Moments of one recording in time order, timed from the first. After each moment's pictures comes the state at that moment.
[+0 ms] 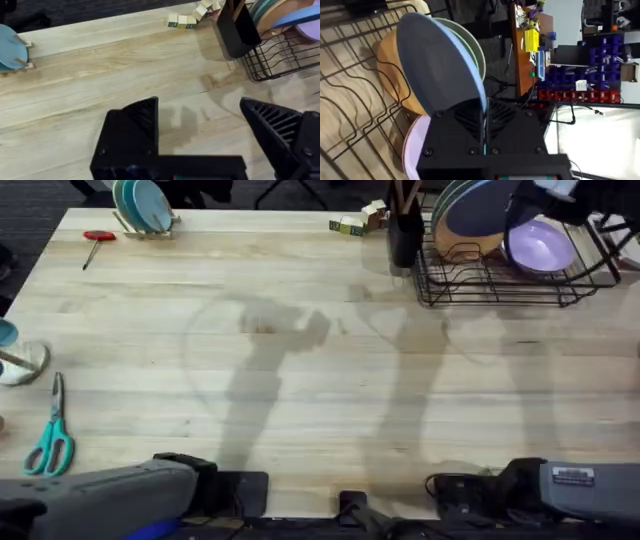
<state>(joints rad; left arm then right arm) -0.20 1.42 1.87 -1.15 0.13 -0.05 -0.25 1.53 1.22 -0.14 -0.36 -1.43</state>
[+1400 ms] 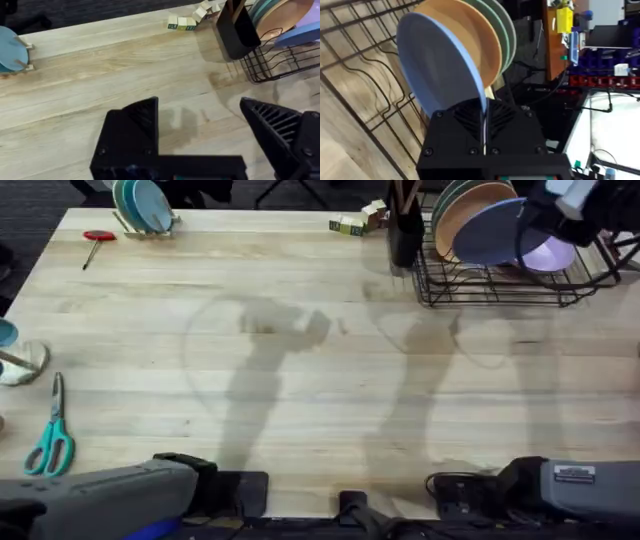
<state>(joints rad) -0.20 1.42 1.87 -1.14 0.13 -0.05 -0.31 1.54 1.22 -0.28 -0.36 -1.43</state>
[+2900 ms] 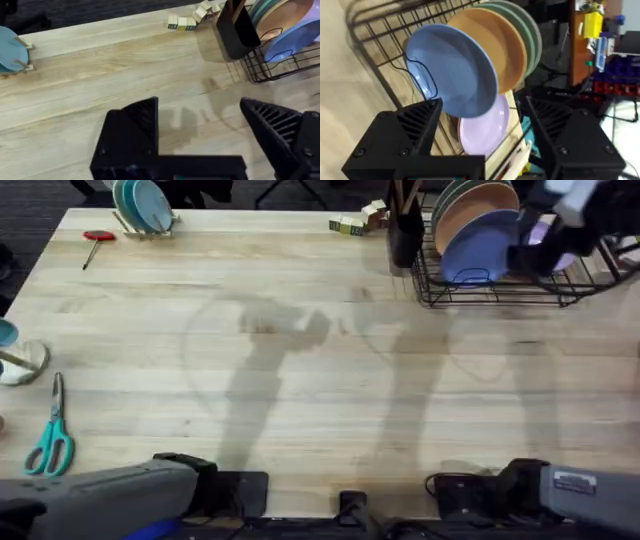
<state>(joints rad) -0.20 1.42 1.87 -1.14 0.13 -0.05 -0.27 1.45 1.24 -0.50 -0.34 -1.41</state>
